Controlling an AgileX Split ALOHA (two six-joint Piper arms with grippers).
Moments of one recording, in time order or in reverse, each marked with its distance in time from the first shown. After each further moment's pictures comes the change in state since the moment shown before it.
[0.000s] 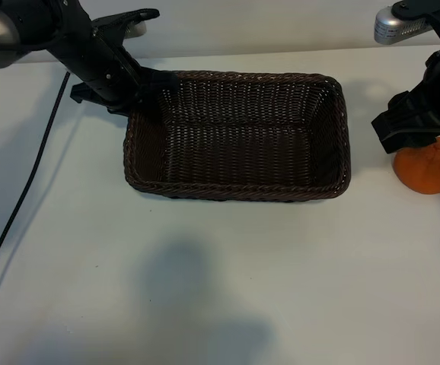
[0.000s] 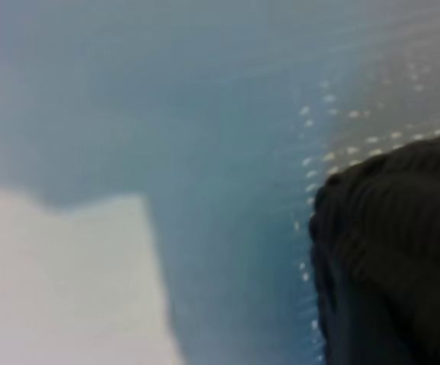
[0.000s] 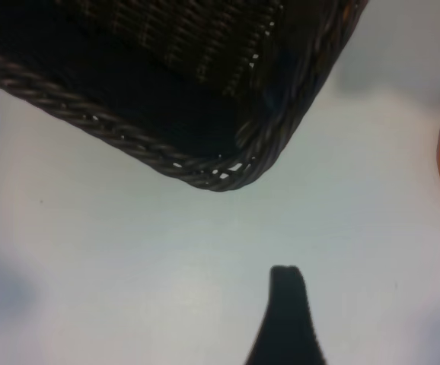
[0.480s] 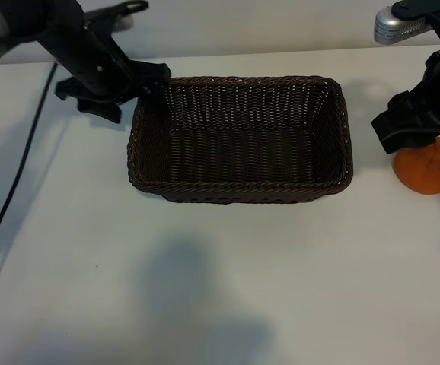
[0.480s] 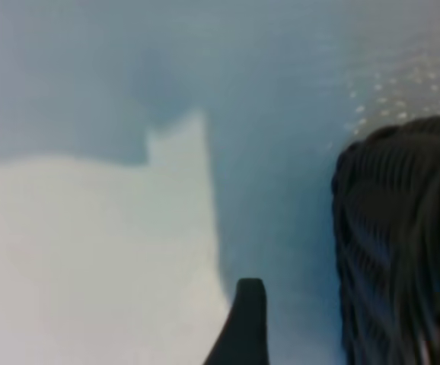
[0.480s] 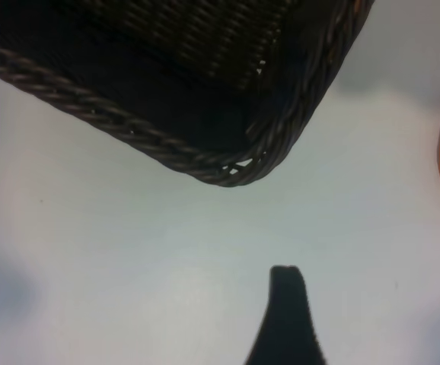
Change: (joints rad) left arm 0.000 -0.066 -0.008 0.128 0.076 -0.143; right arm 0.000 0.000 0.000 0.000 0.000 0.000
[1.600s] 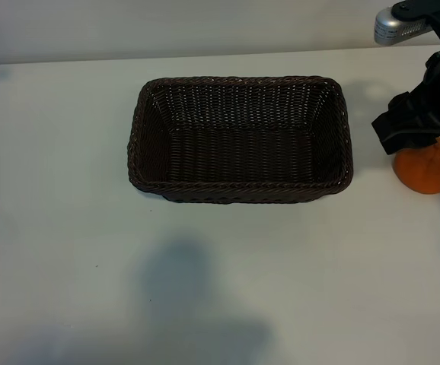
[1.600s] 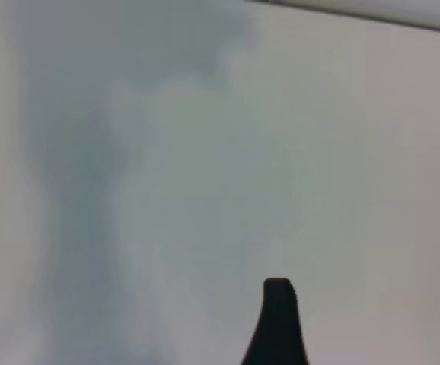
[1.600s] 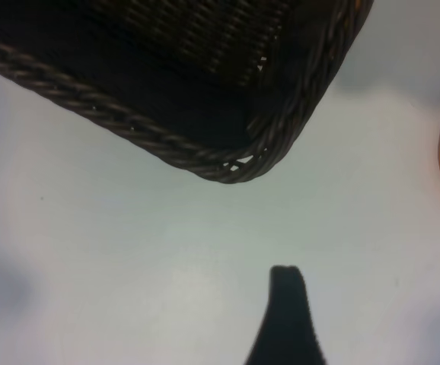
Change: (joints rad) left arm 0.441 -0.451 -0.035 0.187 0.156 0.074; right arm 0.000 0.000 0.000 0.000 0.005 0.000
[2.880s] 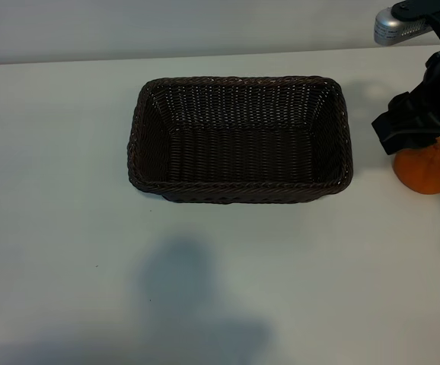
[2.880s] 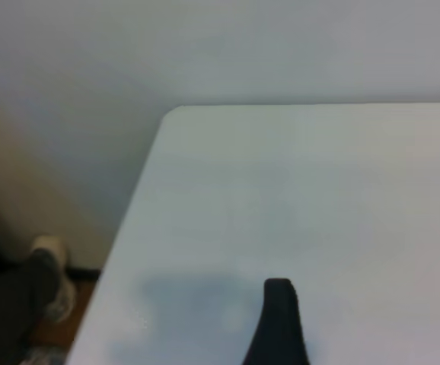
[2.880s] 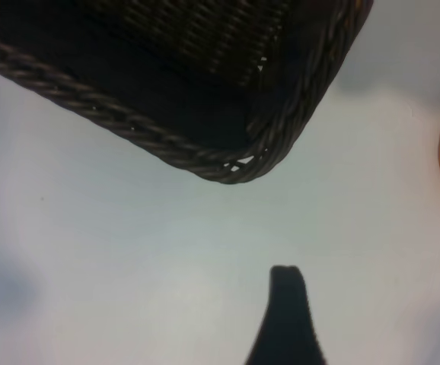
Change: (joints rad) left arm -0.147 -1.227 0.687 0.259 -0.035 -0.044; right arm 0.000 0.001 0.000 0.002 -0.002 -0.001
